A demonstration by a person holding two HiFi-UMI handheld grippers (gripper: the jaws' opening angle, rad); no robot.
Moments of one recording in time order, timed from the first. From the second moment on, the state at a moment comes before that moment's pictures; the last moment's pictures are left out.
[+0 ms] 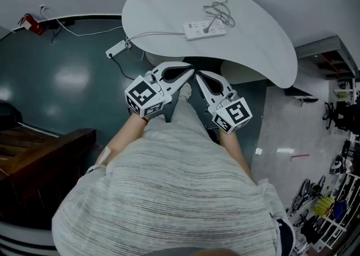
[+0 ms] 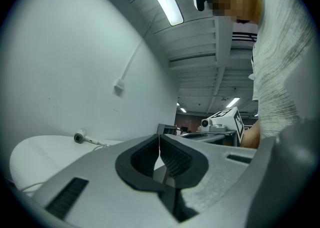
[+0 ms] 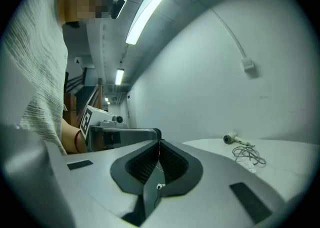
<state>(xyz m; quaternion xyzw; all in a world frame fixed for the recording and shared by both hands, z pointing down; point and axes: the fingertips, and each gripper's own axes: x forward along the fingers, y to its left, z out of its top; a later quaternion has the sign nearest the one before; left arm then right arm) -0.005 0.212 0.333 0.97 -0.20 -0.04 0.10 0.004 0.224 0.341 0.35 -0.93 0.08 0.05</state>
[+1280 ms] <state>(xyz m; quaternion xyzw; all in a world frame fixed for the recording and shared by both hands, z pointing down) 0.088 -0.027 0.405 0.97 -0.21 0.10 0.11 0.106 -0.041 0.389 0.29 -0.94 0.13 0.10</state>
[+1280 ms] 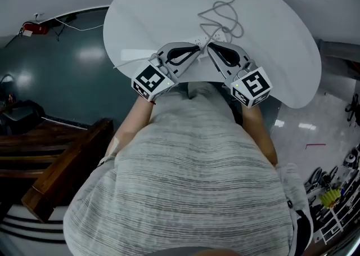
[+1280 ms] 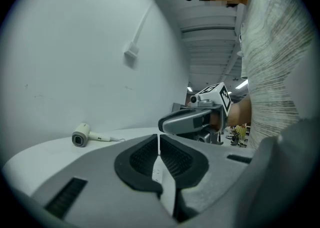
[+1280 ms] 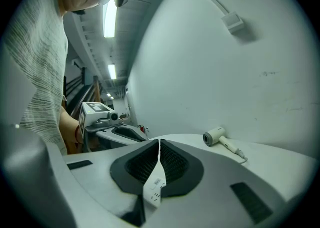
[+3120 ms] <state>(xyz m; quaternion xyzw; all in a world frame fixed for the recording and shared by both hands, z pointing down) 0.104 -0.046 0.570 0.93 -0.11 0.34 0.10 0.125 -0.045 0.431 0.37 -0.89 0.20 0.17</state>
